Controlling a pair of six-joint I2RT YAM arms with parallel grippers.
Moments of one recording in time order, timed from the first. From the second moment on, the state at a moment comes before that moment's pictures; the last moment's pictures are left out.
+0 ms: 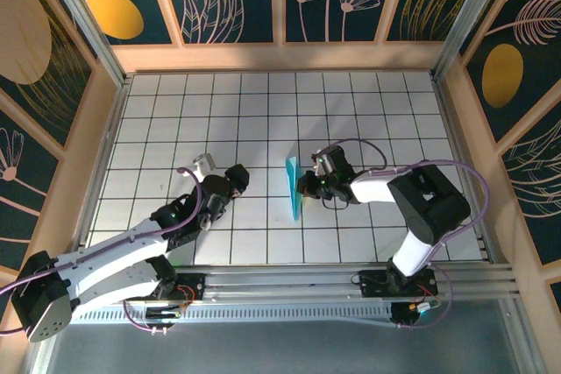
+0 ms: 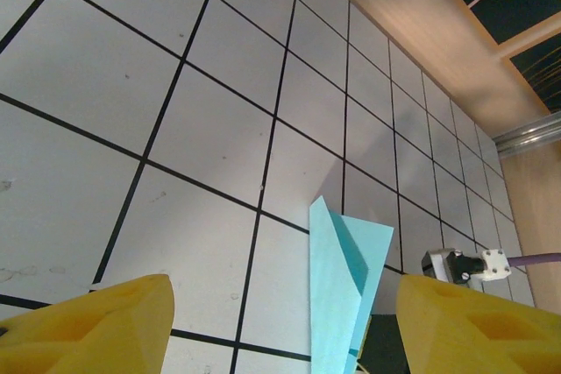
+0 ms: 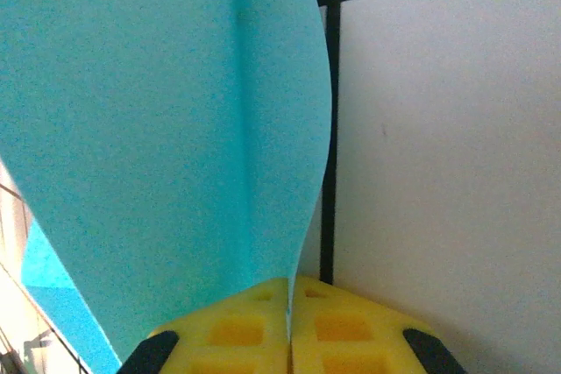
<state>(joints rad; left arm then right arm) -0.87 0.95 0.50 -0.09 -0.48 -1.13 0.59 1.68 0.65 0.15 -0.38 0.77</state>
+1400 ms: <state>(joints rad) -0.87 0.96 0.50 -0.09 -0.48 -1.13 0.71 1.51 0.85 -0.36 -0.20 0.67</state>
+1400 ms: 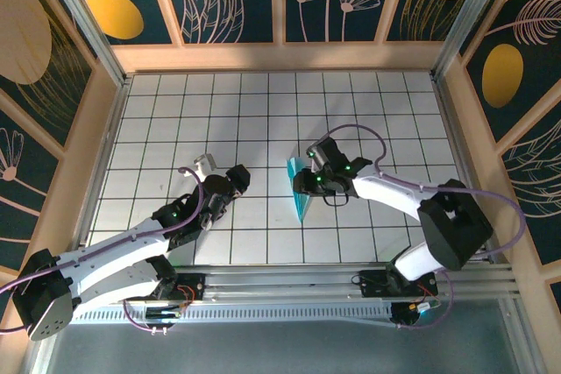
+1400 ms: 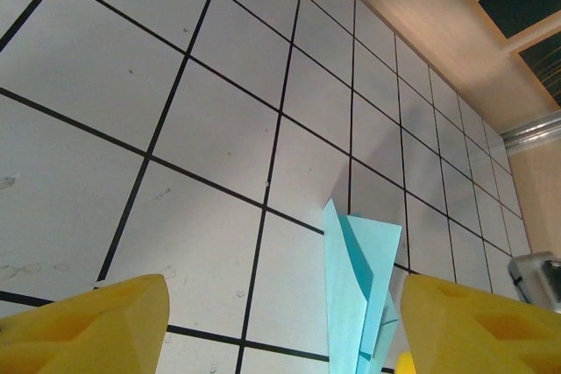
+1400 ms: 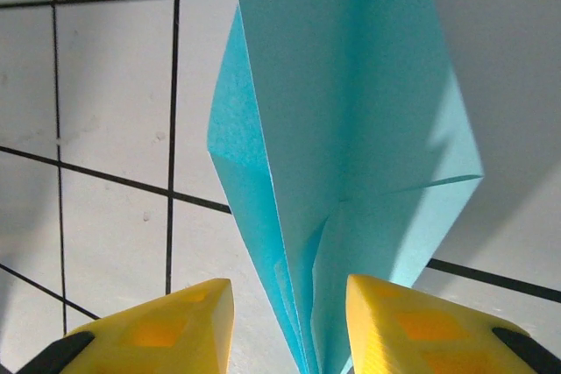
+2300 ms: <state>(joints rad) -0.87 0.96 0.50 -0.09 -0.48 -1.11 0.74 1.61 0.88 -0.40 -0.17 0.67</state>
